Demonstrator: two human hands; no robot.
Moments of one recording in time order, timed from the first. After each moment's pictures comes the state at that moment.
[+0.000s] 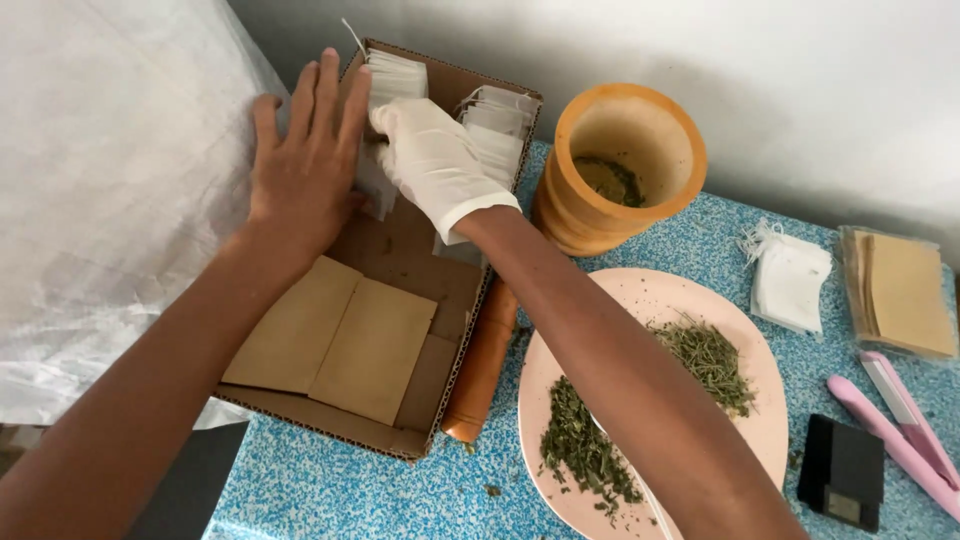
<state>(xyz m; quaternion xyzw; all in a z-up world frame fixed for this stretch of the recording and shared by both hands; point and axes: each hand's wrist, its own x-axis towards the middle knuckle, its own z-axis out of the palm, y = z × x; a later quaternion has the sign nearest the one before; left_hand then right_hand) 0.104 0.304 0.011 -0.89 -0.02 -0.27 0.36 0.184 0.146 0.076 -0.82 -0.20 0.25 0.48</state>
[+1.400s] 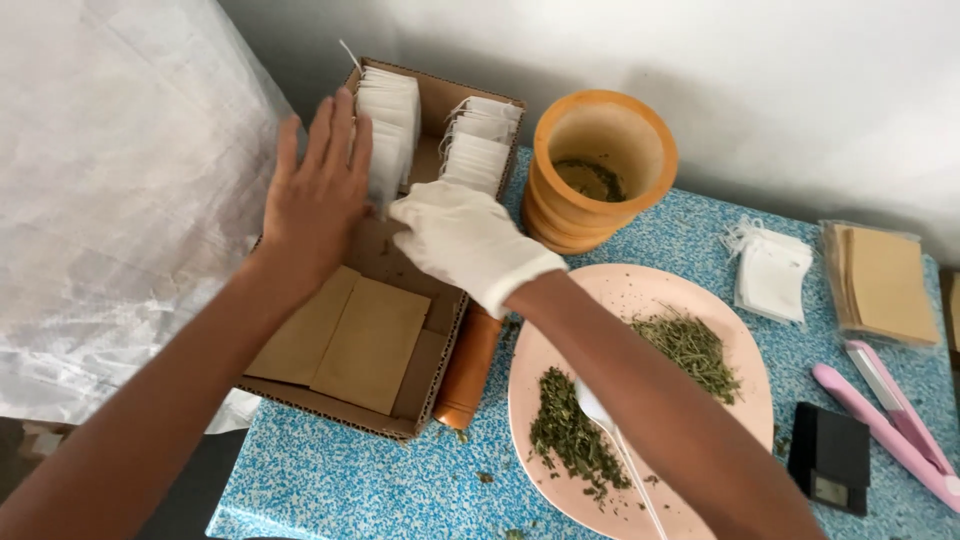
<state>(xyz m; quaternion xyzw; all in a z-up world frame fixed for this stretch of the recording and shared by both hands) 0.087 0.285 0.008 -0.85 -0.02 -0.27 0.44 0.150 0.085 0.064 -0.87 -0.48 0.11 0.10</state>
